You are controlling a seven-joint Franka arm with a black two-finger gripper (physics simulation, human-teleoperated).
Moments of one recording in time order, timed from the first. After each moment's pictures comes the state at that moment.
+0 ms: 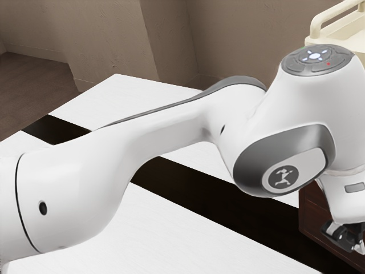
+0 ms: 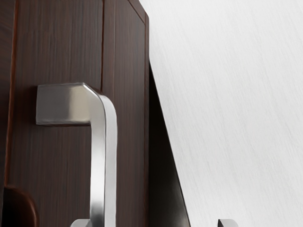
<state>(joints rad) -0.40 0.36 -0.28 -1.29 0.10 1.93 1.16</state>
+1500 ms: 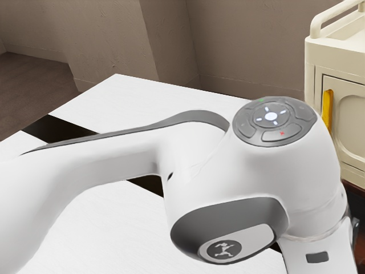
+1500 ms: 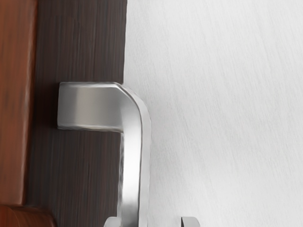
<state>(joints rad) -0.43 0.07 -0.28 -1.70 0.11 2.03 1.03</state>
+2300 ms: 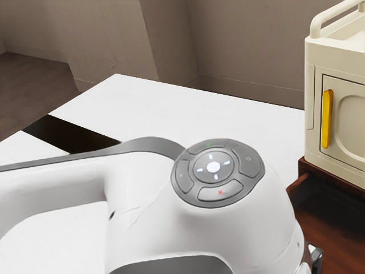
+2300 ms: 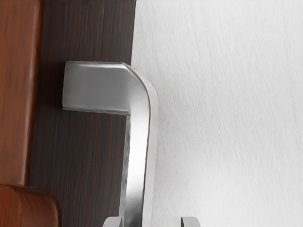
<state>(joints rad) -0.43 -0.14 -0.32 -1.94 0.11 2.06 0.94</state>
